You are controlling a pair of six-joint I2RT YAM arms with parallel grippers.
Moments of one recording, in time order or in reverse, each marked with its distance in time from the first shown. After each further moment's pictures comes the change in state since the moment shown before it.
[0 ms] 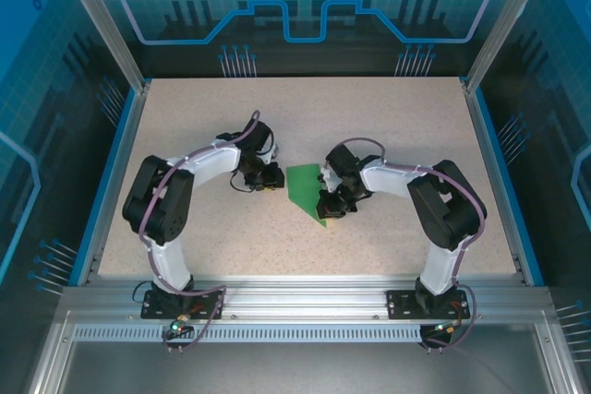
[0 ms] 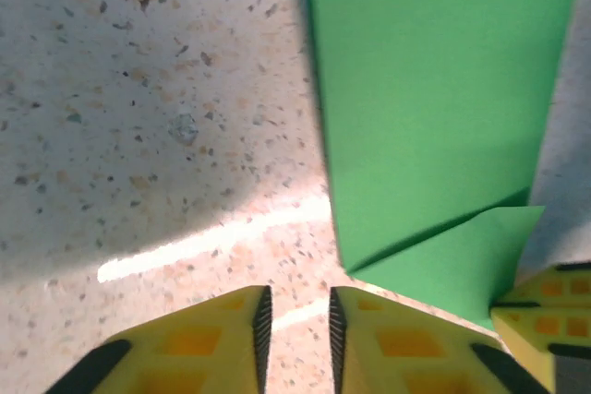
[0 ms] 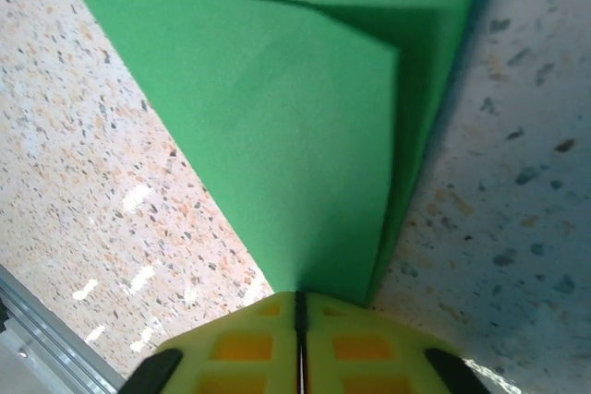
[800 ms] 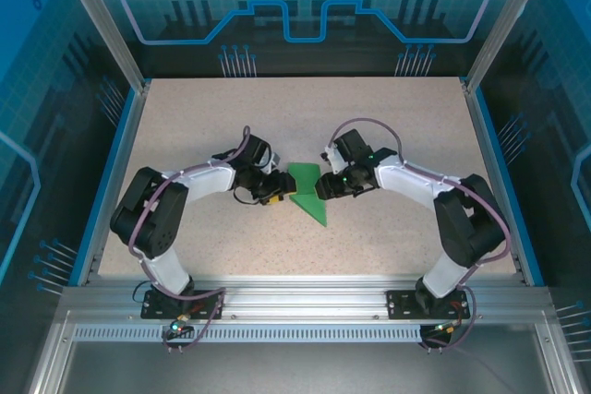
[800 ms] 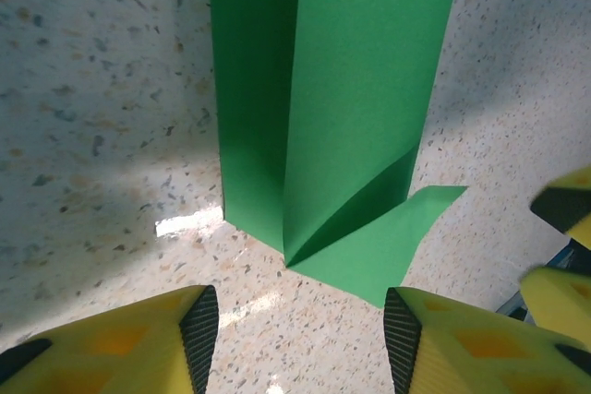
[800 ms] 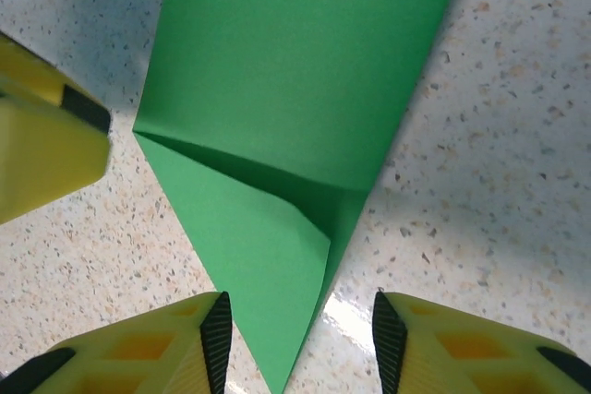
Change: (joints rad) left arm -0.035 -0.074 -0.229 0.318 0.193 -0.294; right arm -0.019 -0.180 -0.001 0.072 0.198 -0.146
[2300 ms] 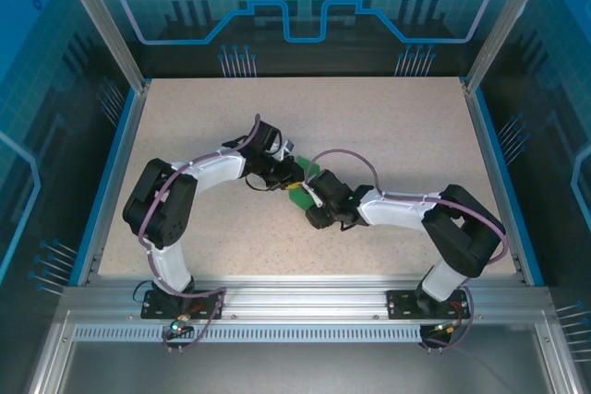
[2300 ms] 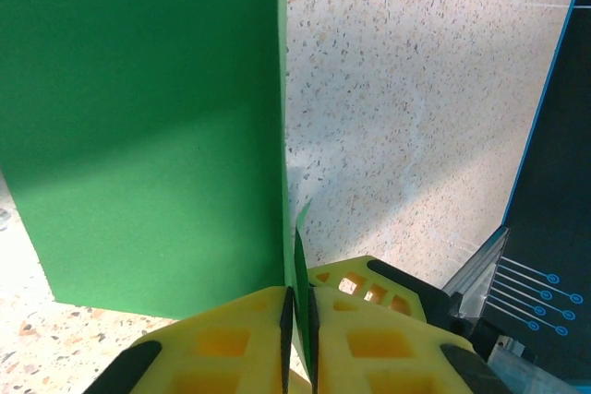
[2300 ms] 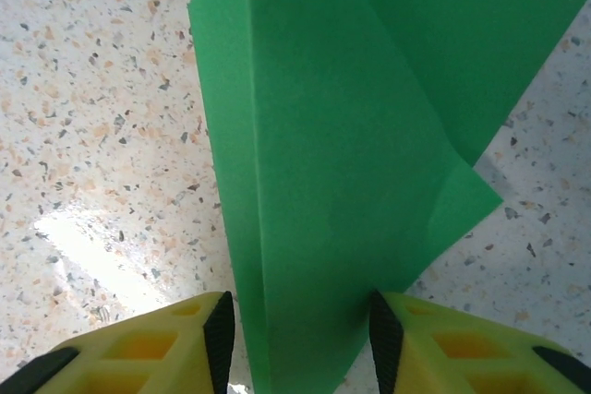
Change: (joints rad) left arm -0.023 0.080 0.173 -0.010 0.089 -0.022; right arm 0.275 -0.003 -0.207 0.256 0.367 -0.071
